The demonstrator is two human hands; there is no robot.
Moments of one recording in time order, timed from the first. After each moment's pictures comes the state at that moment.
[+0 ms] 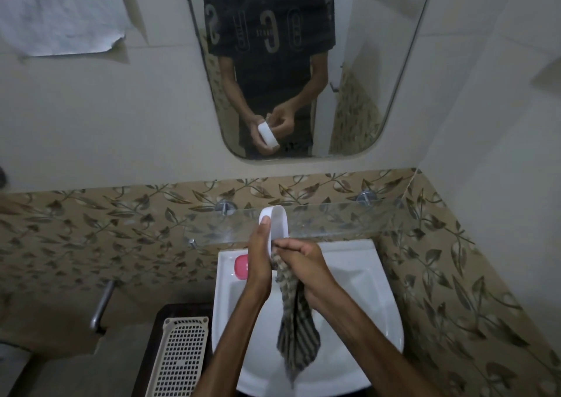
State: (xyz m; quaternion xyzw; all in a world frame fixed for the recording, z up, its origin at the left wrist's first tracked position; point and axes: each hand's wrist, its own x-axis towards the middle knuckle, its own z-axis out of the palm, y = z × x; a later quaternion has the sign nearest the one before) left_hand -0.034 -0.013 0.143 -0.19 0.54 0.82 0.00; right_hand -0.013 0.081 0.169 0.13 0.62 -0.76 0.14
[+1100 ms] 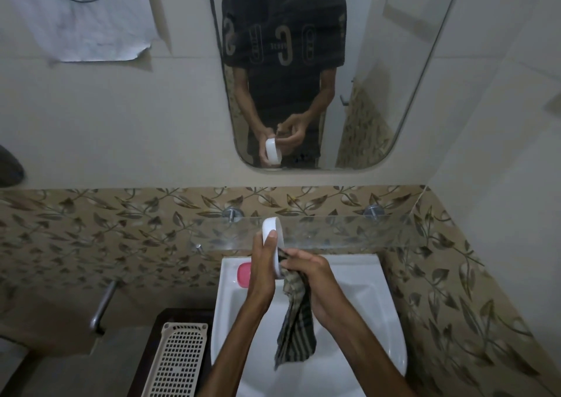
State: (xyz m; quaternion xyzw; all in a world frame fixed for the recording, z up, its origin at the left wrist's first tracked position) left_hand -0.032 -0.017 0.138 -0.18 0.60 0.78 -0.01; right_hand -0.012 0.091 0.165 0.08 0.56 -0.81 0.18
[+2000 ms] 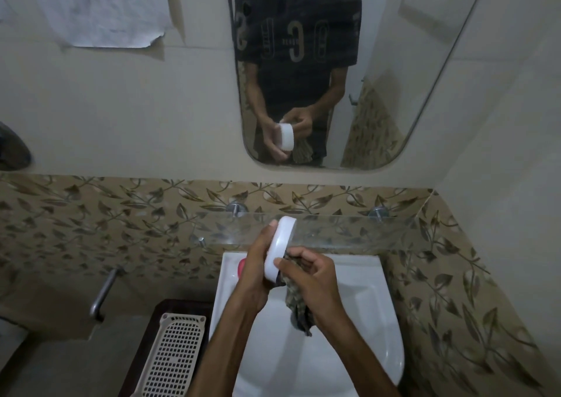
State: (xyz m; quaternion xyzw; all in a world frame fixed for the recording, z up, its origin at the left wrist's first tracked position) left_hand -0.026 -0.039 0.154 -0.20 0.47 0.85 0.13; right_hand 0.002 0.080 0.165 0.03 0.68 -0.73 0.02
